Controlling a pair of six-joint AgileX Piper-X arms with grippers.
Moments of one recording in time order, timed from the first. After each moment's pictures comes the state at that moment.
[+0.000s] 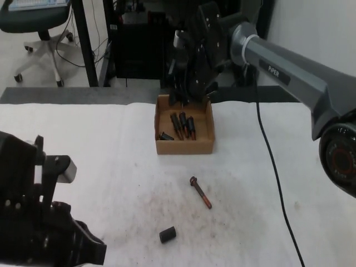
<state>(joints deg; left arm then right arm) -16.7 53.8 -29.9 42.5 24.4 -4.2 24.5 135.3 -122.3 47.0 -12.8 15.0</state>
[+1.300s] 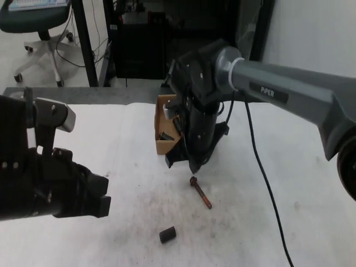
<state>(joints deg) -16.7 54.0 -33.8 30.8 19.0 0.9 32.5 127.0 -103.7 62.2 1.5 3.5</state>
